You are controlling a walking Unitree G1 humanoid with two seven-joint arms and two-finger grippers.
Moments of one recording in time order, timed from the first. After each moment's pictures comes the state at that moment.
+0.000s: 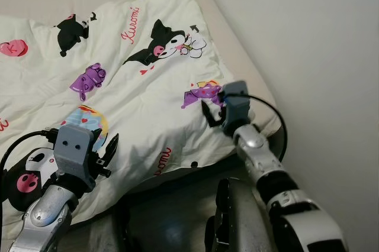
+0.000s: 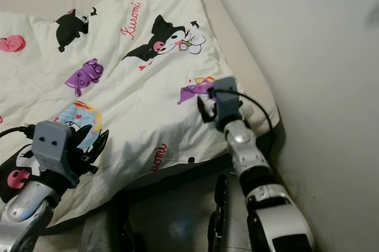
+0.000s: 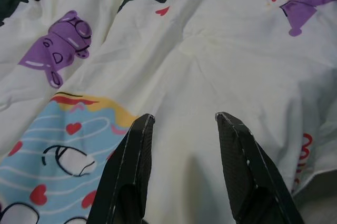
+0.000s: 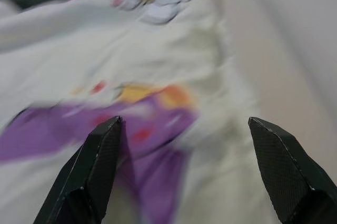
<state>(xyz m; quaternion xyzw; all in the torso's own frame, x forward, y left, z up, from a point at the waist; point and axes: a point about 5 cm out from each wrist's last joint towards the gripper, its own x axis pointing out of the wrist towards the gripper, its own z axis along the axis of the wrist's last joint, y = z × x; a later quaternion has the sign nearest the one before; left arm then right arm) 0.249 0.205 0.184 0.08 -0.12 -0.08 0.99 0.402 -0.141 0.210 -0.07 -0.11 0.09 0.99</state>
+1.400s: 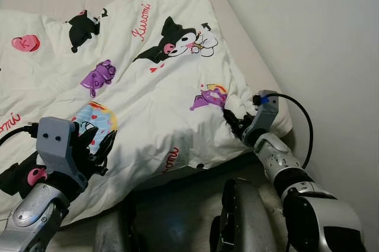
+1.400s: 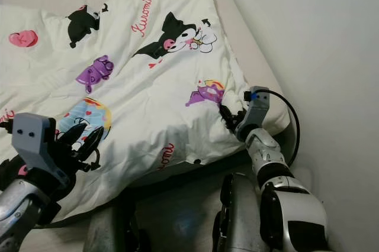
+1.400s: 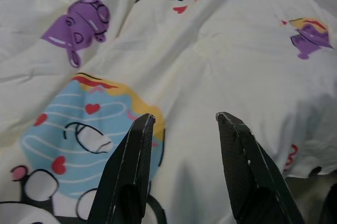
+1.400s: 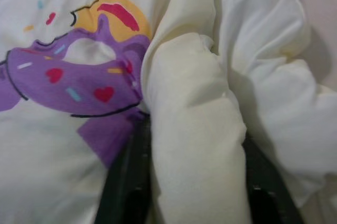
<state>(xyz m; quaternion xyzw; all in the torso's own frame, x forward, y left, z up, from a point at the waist) 0.240 0.215 0.203 0.01 -0.09 -0.09 0.99 0.397 -0.176 0.157 0.11 0.03 0.13 0.99</state>
